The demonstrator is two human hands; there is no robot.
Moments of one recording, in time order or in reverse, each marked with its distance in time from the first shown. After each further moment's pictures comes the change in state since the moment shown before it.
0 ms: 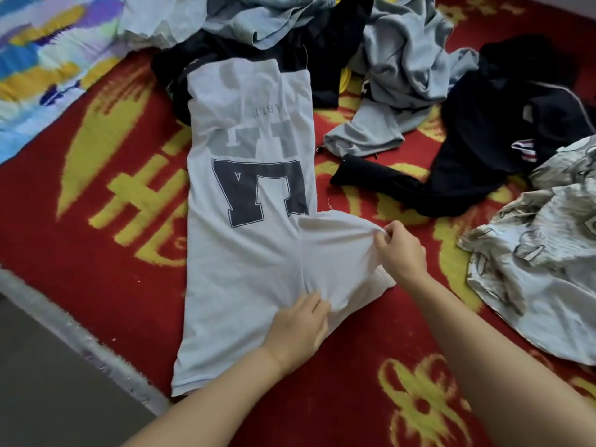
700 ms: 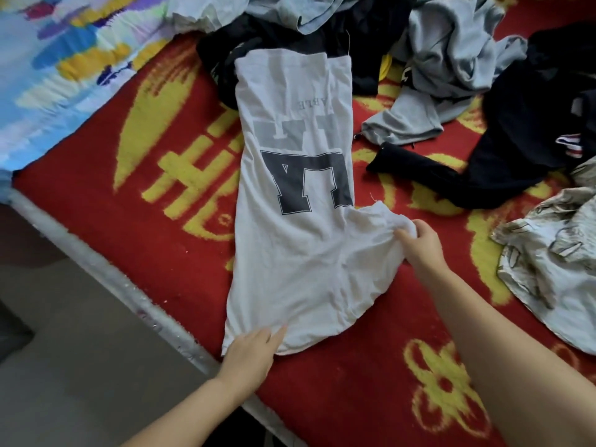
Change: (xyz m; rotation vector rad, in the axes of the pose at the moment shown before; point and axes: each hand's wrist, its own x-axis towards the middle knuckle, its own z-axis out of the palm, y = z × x) left_hand -0.132 -0.057 -0.026 0.221 -0.361 -0.122; right_hand -0.025 -0.011 0.010 0.513 -0.110 0.121
